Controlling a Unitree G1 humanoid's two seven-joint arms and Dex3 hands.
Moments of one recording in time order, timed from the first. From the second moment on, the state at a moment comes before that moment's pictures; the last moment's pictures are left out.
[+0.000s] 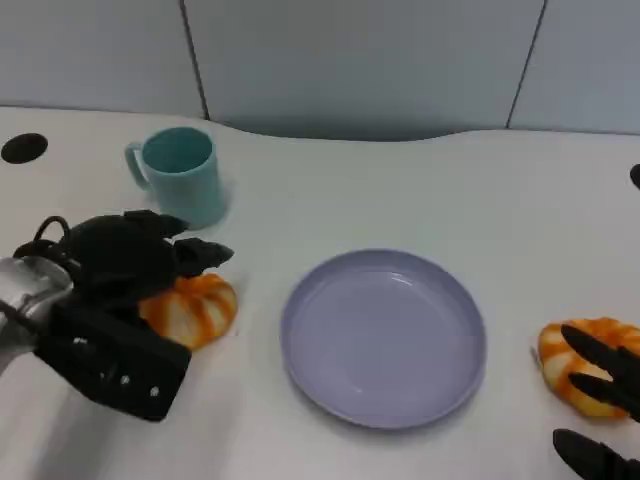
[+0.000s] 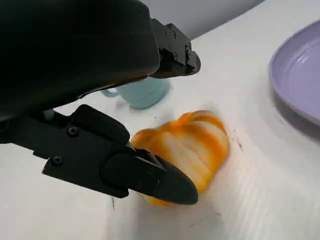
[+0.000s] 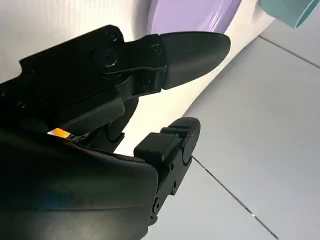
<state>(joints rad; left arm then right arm) -0.68 0.54 -0.44 0.80 0.92 -0.57 -0.13 0.37 -0.13 -0.06 -0.05 -0.39 -0.49 -0.21</state>
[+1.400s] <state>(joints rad) -0.92 0.25 -0.74 1.33 0.92 -0.27 0.04 0.41 -0.13 -0.06 -0.10 -0.40 -0.52 -0.24</state>
